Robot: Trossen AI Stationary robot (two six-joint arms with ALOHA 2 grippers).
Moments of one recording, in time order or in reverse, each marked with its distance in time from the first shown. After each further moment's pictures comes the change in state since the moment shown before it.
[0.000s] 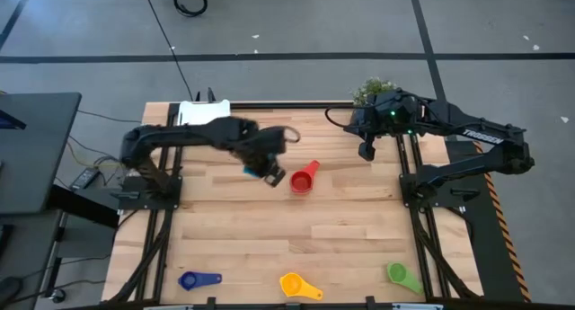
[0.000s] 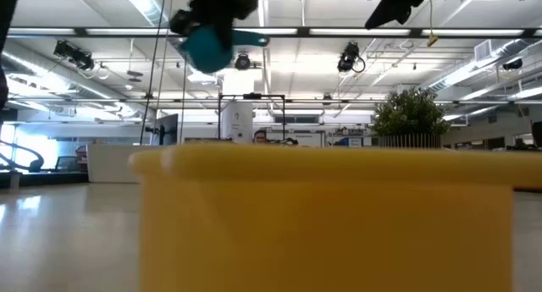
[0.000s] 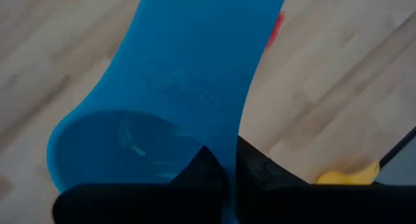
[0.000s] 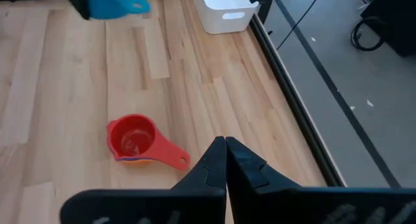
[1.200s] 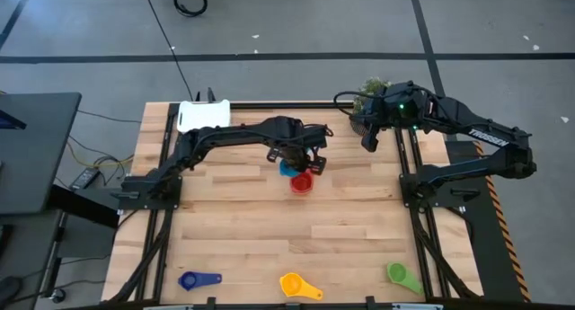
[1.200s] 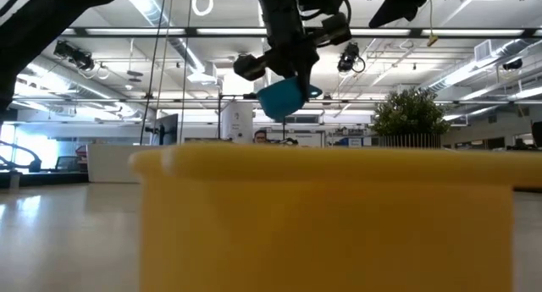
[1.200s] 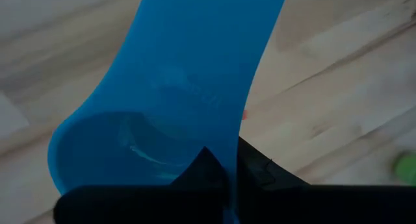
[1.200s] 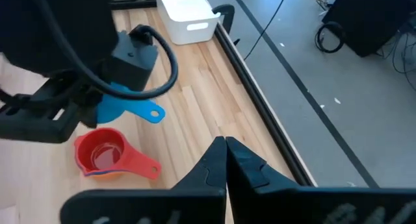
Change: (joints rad) left arm 0.059 0.465 0.415 0.041 0.066 -0.281; right arm -0.069 -0.044 0.000 0.015 0.053 -0.003
